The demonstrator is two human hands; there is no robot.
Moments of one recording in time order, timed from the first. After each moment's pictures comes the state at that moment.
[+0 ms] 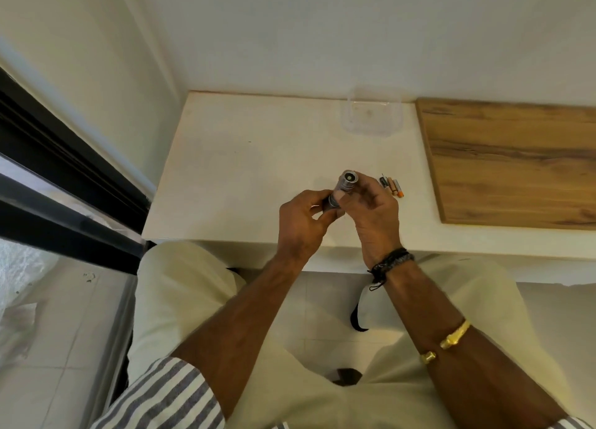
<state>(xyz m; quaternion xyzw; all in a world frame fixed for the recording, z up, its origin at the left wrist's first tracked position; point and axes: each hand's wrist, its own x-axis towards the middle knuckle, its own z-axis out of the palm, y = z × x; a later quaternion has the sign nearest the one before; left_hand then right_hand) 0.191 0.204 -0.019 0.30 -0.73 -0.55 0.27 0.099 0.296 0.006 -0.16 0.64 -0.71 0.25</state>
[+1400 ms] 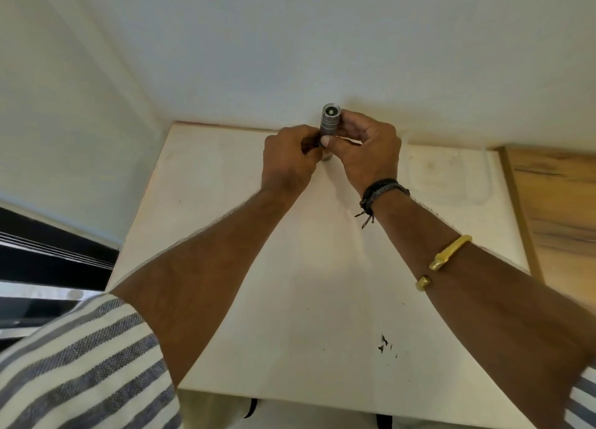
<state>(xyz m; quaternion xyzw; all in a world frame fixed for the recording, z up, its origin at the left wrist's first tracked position) 0.034 -0.048 -0.040 0.33 -0.80 -0.42 0.27 -0.063 0.042 -0.026 -0.31 0.76 -0.56 0.13</state>
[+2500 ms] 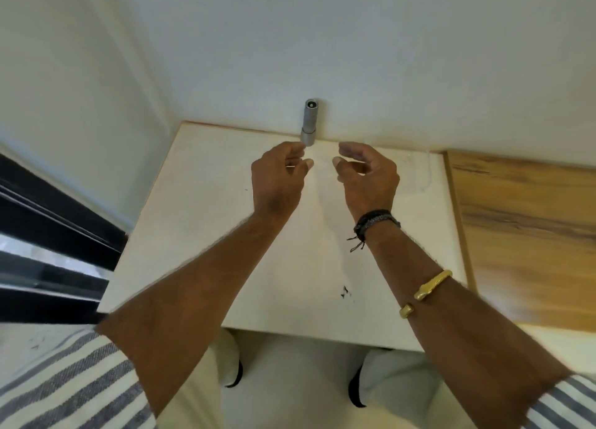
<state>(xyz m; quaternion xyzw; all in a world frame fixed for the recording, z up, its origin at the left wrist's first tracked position) 0.086 0.036 0.003 0.40 -0.75 -0.40 0.34 -0.019 0.132 0.005 -0.23 0.75 -0.61 0.10</state>
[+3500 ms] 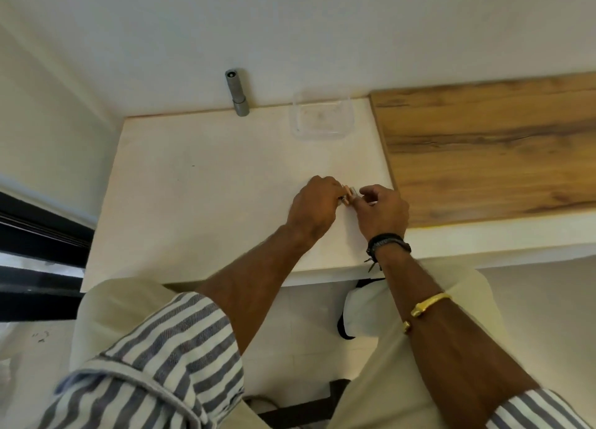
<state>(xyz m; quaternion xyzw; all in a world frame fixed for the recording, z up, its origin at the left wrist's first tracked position) 0.047 0.212 -0.031 0.15 -0.96 -0.24 0.05 -0.023 0.329 -0.043 -0.10 0.91 -0.40 0.07</state>
